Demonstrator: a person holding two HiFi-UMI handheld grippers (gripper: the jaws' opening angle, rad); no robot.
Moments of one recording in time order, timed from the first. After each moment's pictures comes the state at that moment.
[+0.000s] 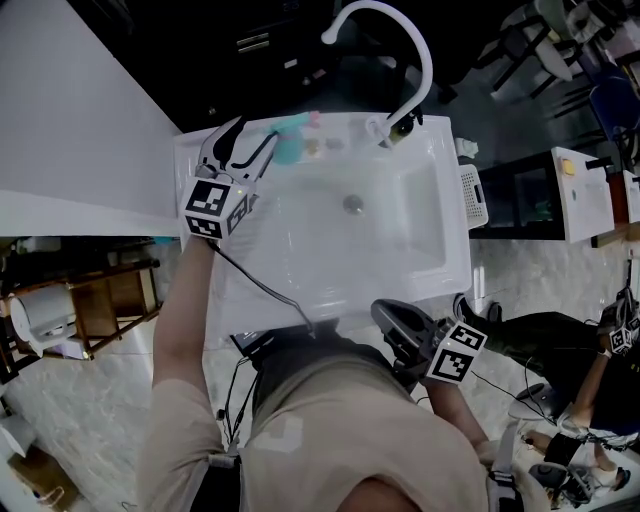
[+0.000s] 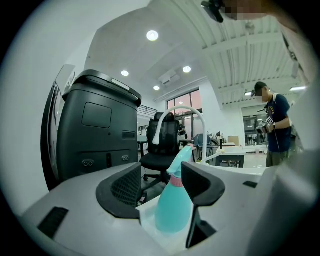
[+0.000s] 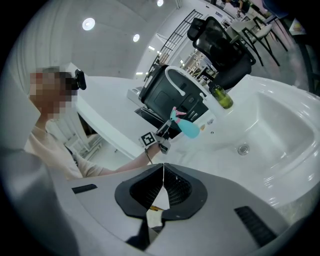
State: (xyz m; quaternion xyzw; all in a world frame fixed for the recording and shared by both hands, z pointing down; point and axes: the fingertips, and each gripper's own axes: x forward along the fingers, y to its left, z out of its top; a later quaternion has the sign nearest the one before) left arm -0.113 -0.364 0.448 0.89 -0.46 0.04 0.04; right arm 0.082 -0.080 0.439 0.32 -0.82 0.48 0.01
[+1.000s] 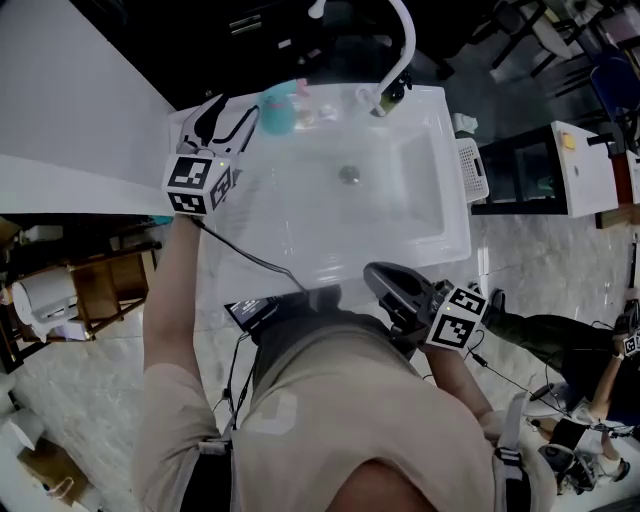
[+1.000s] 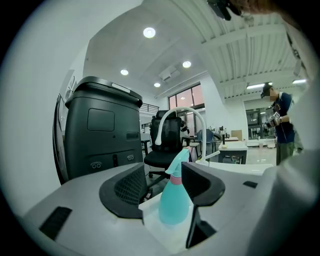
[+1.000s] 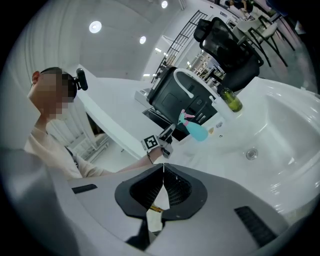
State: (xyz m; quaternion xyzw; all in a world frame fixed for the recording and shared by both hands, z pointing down) left arm -0.131 -0.343 0.431 0.87 -0.48 0.07 0.03; right arm 0.075 -0.079 0.419 0.29 -0.84 0.46 -0.01
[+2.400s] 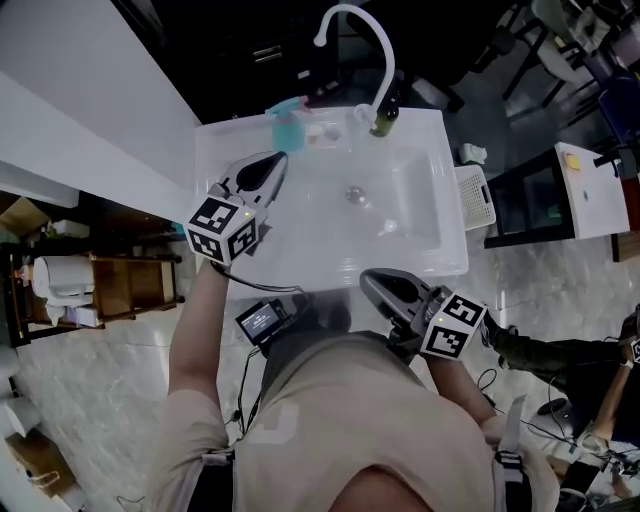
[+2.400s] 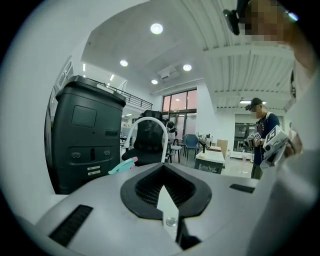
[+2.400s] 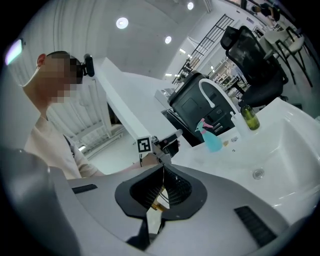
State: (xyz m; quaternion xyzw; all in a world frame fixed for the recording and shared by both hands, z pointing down) left arm -0.052 -0.239 0.380 0.90 -0.41 0.05 0.10; right arm 0.084 -0.059 0.382 0.23 -0.90 0.37 -0.01
